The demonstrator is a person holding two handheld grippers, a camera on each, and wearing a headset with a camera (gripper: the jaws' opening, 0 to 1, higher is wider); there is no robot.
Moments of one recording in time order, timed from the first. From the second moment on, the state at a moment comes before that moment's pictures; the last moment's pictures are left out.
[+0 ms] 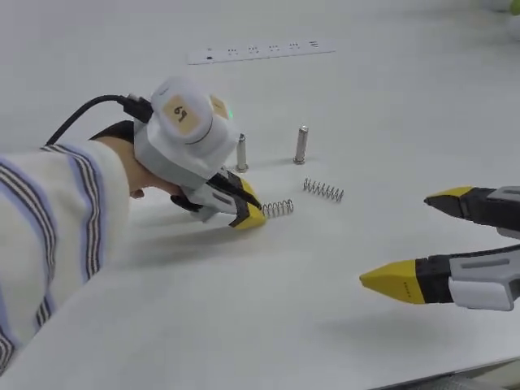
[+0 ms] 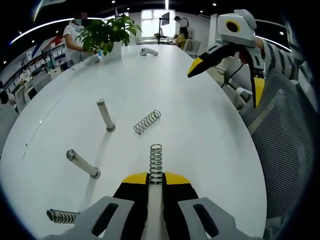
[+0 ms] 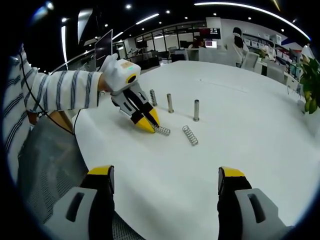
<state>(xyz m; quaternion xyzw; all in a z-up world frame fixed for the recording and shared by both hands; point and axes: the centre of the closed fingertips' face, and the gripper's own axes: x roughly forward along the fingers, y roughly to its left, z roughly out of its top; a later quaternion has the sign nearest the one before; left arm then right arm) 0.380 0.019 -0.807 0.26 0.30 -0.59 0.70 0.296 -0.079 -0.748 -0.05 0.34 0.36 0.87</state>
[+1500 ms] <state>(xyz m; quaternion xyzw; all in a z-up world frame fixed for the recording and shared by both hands) 0.346 0.070 -0.748 0.21 0.30 -0.56 0.75 0.322 -0.042 -0.722 -0.07 0.27 0.47 0.84</state>
